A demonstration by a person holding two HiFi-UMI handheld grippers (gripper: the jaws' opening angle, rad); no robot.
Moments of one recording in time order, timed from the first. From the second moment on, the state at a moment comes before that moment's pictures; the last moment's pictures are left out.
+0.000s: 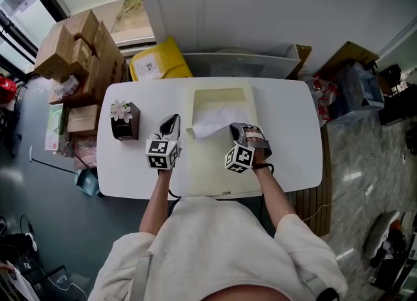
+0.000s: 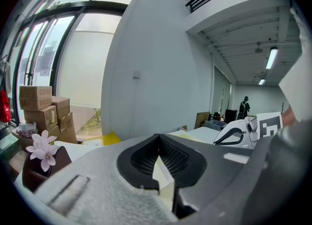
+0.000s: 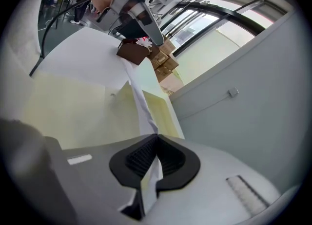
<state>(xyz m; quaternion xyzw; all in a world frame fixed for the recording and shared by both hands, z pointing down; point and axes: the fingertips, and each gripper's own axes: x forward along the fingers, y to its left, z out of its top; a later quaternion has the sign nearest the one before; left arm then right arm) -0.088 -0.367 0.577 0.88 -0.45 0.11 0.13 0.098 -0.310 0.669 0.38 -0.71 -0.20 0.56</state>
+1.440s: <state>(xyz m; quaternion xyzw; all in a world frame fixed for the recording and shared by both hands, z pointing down) -0.028 -0.359 0.562 0.91 -0.38 0.09 0.11 0.135 -0.268 0.603 0.51 -0.70 -0.14 0.48</state>
